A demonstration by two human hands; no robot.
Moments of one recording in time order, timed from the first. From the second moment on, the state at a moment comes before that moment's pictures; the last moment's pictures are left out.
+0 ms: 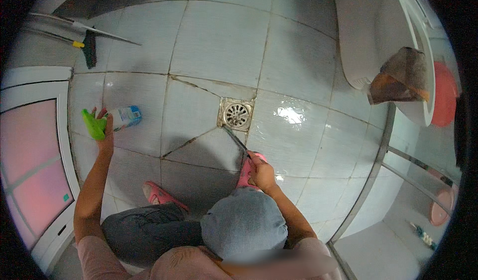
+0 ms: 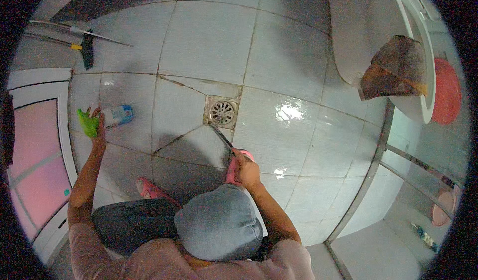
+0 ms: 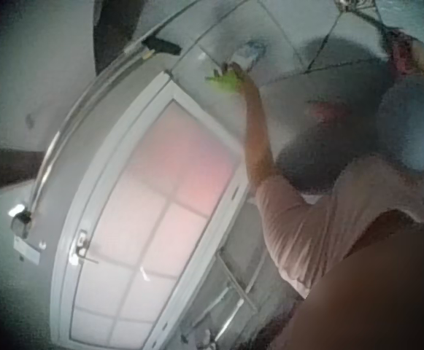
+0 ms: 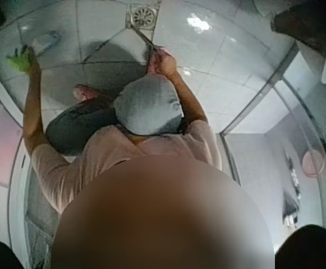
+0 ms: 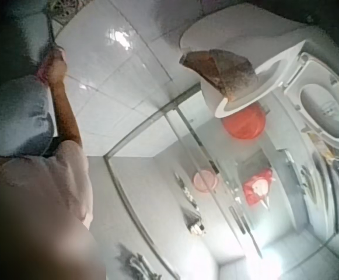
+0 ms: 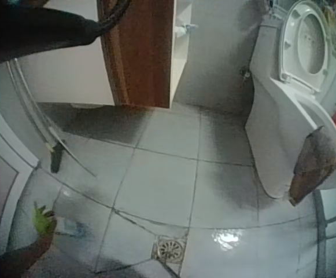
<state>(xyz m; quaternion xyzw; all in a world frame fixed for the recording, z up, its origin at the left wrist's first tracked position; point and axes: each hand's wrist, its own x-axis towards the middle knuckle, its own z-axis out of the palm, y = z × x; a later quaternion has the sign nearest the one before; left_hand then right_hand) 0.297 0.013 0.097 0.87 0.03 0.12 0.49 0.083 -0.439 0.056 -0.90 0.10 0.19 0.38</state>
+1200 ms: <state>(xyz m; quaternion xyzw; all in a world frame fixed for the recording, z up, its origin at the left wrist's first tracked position) 0.199 -0.017 0.129 0.81 0.06 -0.49 0.31 0.129 -0.447 0.046 -0.90 0.14 0.18 0.37</state>
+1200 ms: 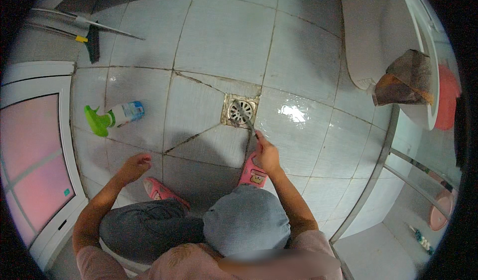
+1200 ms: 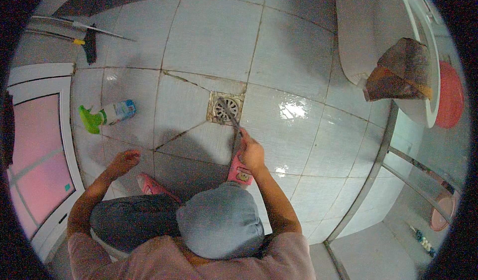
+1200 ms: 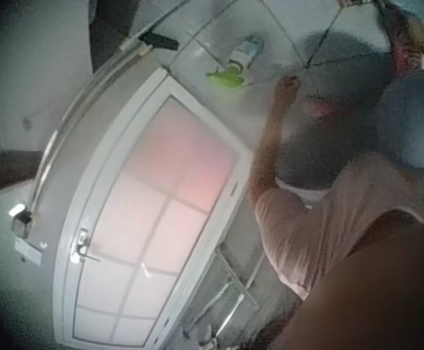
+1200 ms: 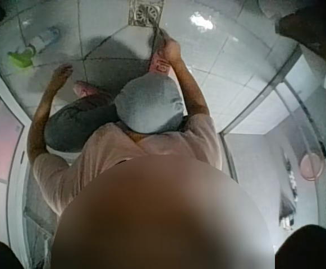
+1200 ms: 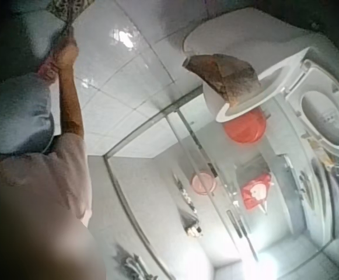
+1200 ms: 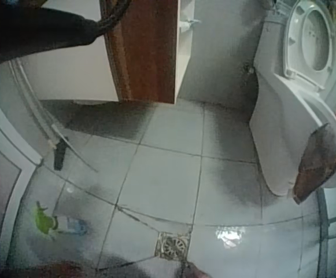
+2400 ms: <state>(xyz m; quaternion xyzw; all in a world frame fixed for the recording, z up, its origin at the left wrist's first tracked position) 0.195 -0.033 0.131 0.83 -0.03 -0.46 0.33 0.074 -0.470 0.101 -0.85 0.21 0.26 0.40</state>
